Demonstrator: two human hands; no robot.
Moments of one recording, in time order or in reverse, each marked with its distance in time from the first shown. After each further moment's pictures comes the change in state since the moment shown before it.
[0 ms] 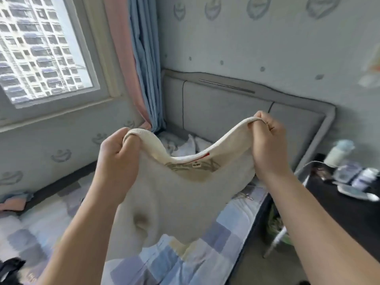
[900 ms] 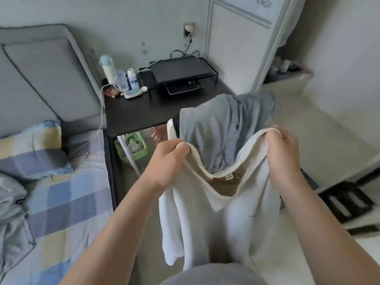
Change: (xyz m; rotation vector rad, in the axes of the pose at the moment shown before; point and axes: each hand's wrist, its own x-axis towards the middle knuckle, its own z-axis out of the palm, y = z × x) left_hand -0.424 0.139 0.243 -0.342 -1.570 -0.212; right_hand -0.429 -0.087 -0.403 -0.562 1.101 0.500
